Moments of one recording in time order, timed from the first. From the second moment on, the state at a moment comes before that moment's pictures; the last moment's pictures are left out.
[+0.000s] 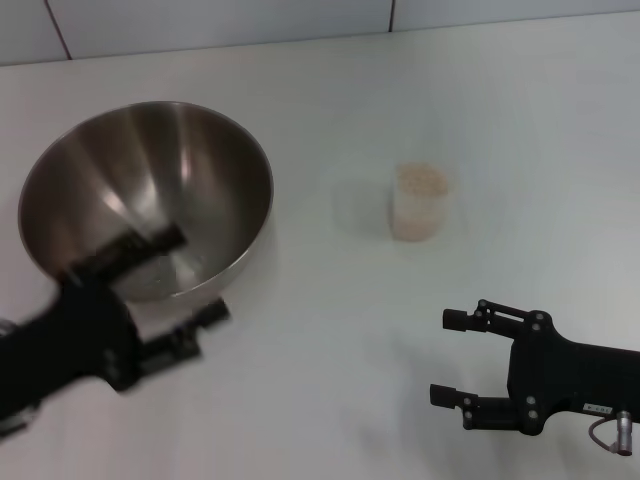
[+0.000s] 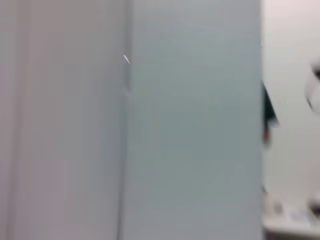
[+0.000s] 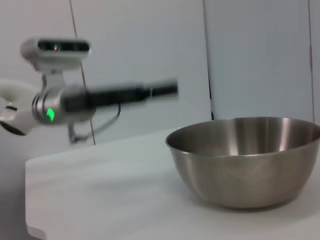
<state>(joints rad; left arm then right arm) -0.13 -2.05 1.37 0.60 1.12 1.66 -0.86 0.21 2.08 -0.76 -0.47 -1.87 -1.70 0.80</state>
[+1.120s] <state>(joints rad) -0.35 -2.06 0.98 1.14 2.16 1.18 -2.17 0.21 2.08 -0.76 -0.47 -1.87 -1.70 0.80</state>
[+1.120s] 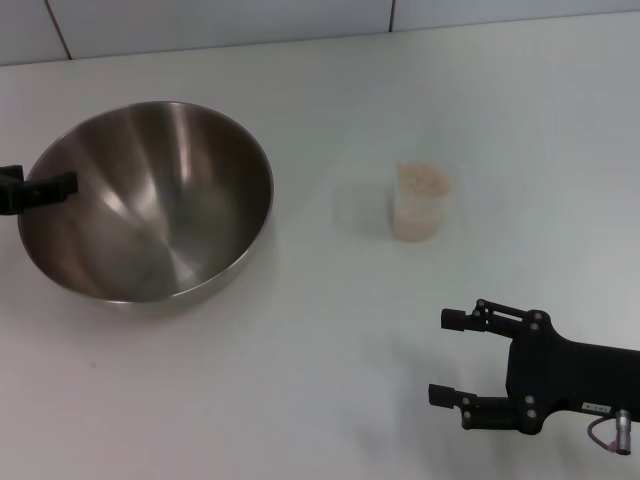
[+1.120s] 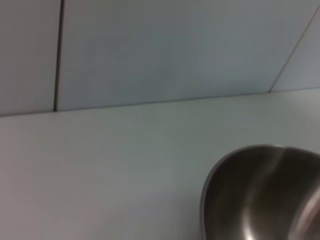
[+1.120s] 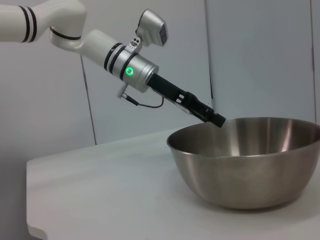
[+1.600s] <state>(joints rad) -0.37 -2.06 0.98 1.11 2.20 1.18 -2.19 0.21 2.08 -0.76 -0.47 -1.87 -1.70 0.80</state>
